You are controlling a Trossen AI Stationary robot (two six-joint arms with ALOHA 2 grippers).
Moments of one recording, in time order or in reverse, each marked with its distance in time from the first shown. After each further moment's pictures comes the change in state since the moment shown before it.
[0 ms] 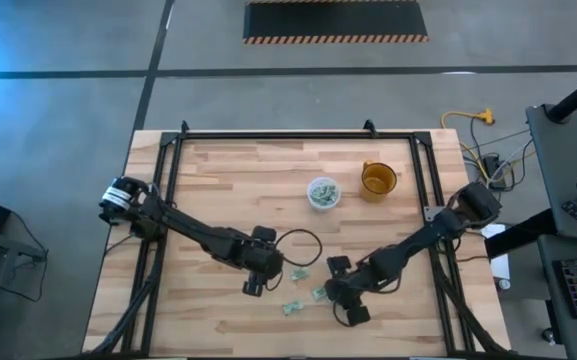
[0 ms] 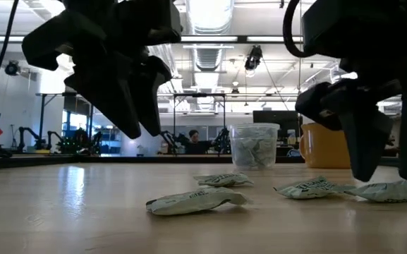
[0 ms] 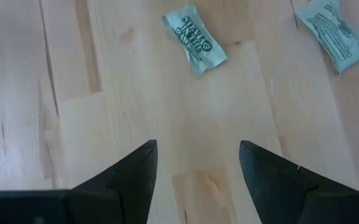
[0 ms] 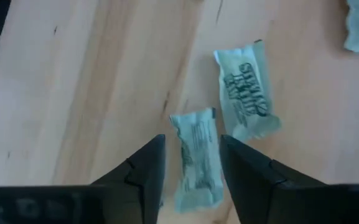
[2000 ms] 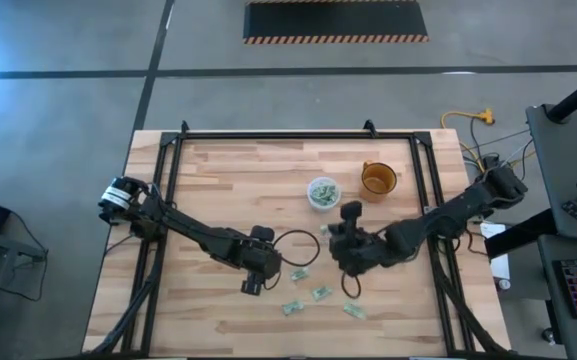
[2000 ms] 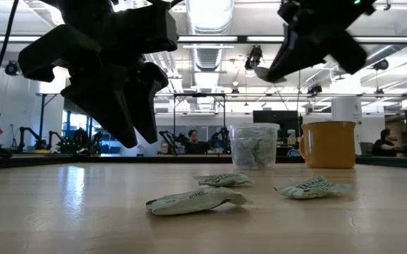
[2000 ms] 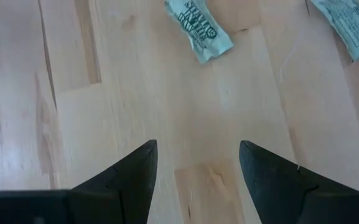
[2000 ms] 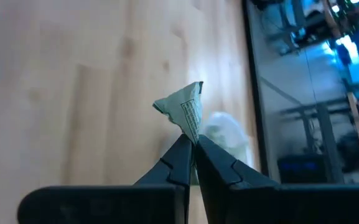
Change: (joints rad) left arm 0.002 -0.005 -0.041 0.031 -0.010 0.005; right arm -0.103 -0.268 0.025 -0.247 0.834 -0.380
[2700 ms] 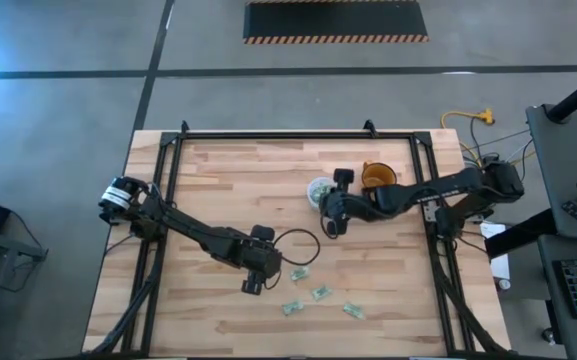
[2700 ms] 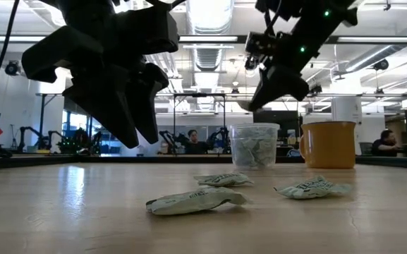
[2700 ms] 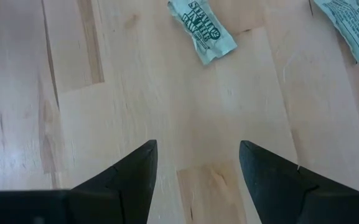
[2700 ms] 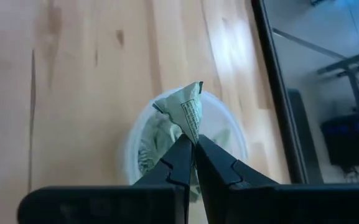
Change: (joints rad) left arm 0.003 0.000 0.000 0.002 0.000 -0.002; right arm -0.386 -0.015 -0.070 0.181 -0.275 -0.120
